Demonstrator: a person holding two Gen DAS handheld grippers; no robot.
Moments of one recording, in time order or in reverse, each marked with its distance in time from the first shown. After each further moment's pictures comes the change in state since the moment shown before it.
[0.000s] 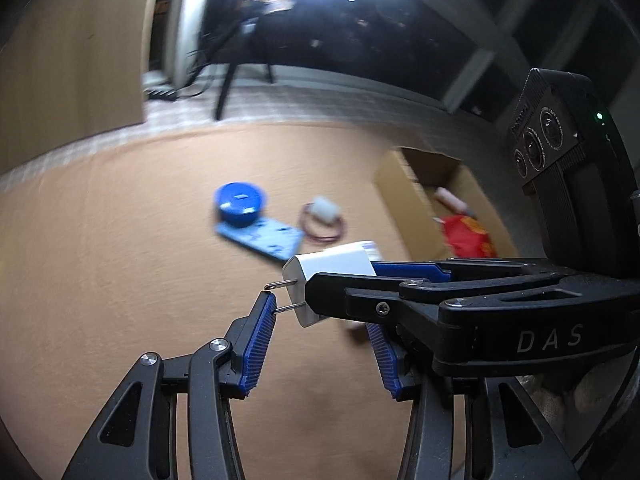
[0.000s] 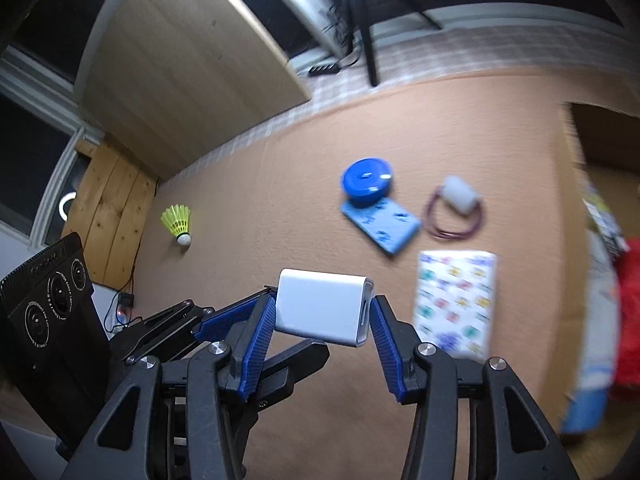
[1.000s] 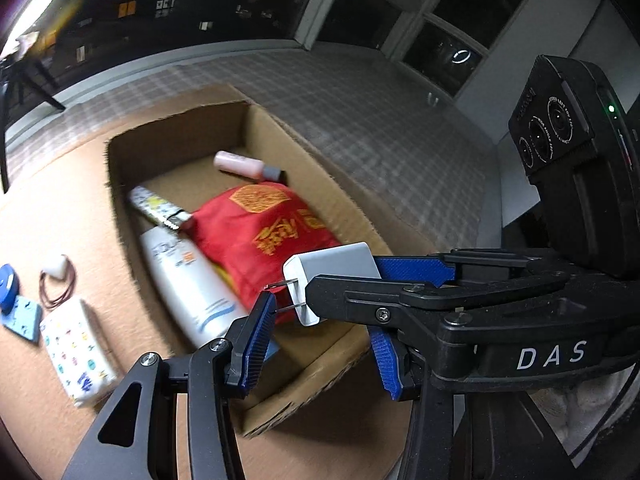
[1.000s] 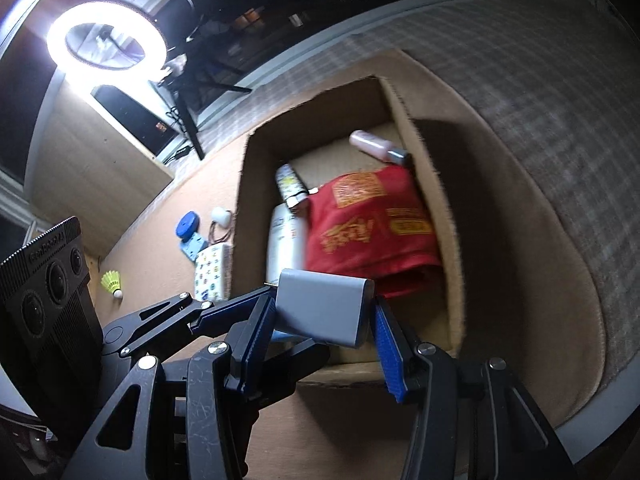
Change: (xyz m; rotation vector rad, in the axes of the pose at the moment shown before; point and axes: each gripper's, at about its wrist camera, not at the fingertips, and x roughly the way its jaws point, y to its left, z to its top) left arm 0.110 -0.219 0.007 0.299 0.150 -0.228; right arm -0.144 -0.169 -0.077 0.266 -0.173 -0.197
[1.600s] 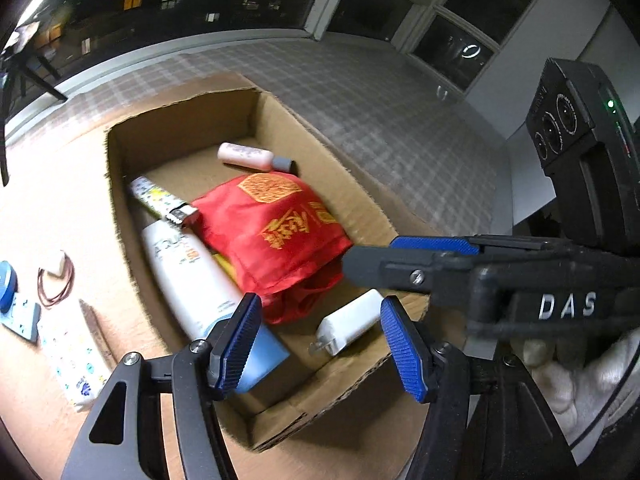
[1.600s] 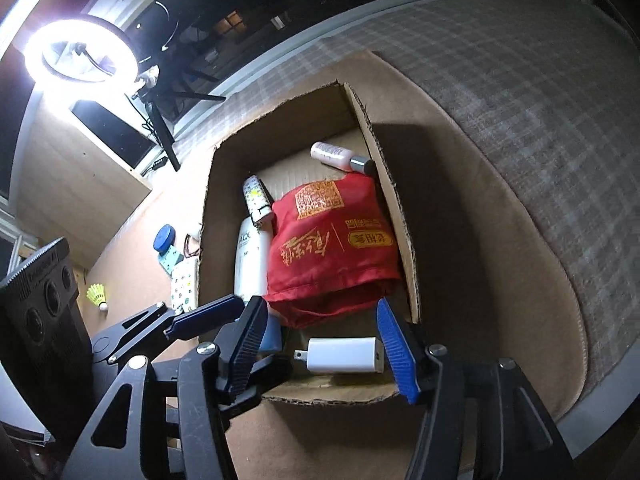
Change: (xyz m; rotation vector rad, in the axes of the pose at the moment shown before) left arm 0.010 0.012 -0.001 -0.027 0.028 0.025; right arm -0.001 -0.016 0.008 0.034 -0.010 -0.053
